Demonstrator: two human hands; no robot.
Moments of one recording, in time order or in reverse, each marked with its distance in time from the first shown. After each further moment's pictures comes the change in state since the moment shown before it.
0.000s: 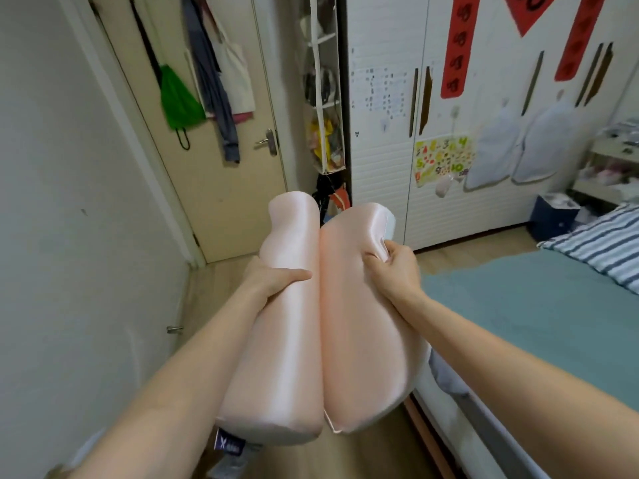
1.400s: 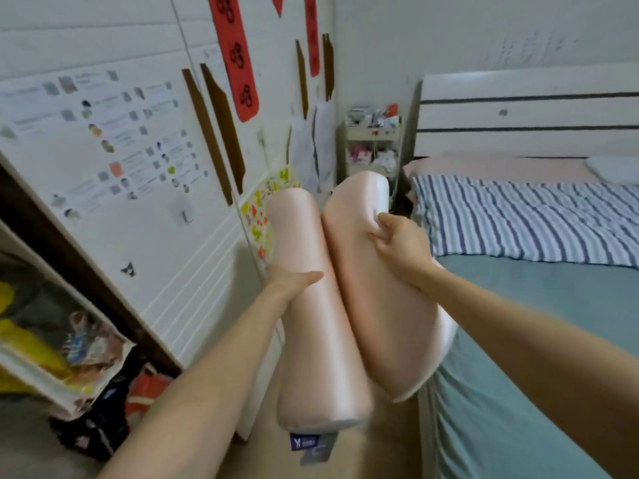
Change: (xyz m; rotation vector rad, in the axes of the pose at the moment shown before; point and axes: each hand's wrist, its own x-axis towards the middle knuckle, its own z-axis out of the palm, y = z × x) left_hand 0.846 0.385 0.513 0.351 -0.895 0.438; right_hand 0.817 0.202 0.065 -0.723 0.712 0.404
